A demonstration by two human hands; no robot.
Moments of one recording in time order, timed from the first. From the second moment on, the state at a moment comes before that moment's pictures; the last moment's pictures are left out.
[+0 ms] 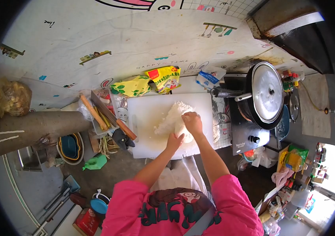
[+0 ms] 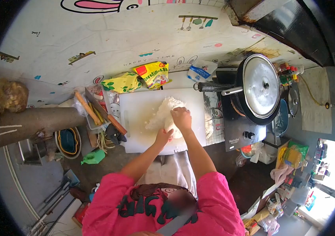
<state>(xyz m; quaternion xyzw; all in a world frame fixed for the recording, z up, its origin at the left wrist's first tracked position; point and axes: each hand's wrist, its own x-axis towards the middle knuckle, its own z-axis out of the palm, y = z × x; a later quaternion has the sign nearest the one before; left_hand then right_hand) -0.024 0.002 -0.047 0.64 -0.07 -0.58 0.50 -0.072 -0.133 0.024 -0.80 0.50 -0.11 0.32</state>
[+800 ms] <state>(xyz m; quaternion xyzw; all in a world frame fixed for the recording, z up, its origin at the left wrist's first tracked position) -0.007 0.047 -0.016 0.77 -0.23 -0.44 0.39 -0.050 -0.095 -0.011 -0.89 0.39 -0.16 0.18</state>
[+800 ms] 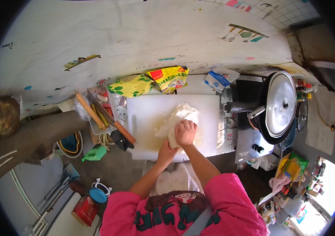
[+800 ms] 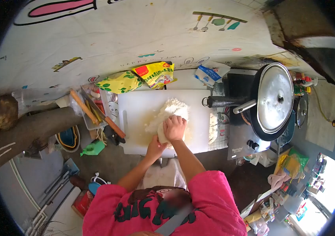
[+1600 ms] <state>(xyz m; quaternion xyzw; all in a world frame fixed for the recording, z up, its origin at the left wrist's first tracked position) 0.001 0.039 -0.031 0.73 -0.39 -0.35 0.44 -0.097 -0.055 0.019 -0.85 0.46 -0.20 0.19</state>
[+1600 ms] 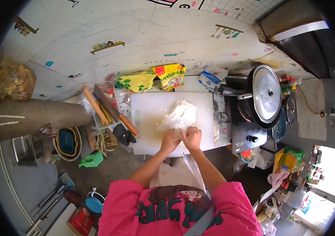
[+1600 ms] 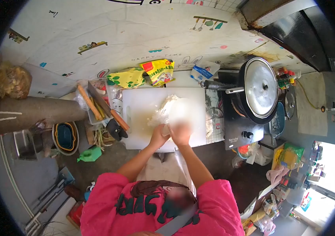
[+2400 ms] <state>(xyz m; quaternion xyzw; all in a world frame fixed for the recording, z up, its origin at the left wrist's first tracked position) 0.010 0.017 0.005 0.78 -0.32 -0.44 0.31 -0.066 -0.084 -0.056 -0.90 0.37 -0.14 0.16</state>
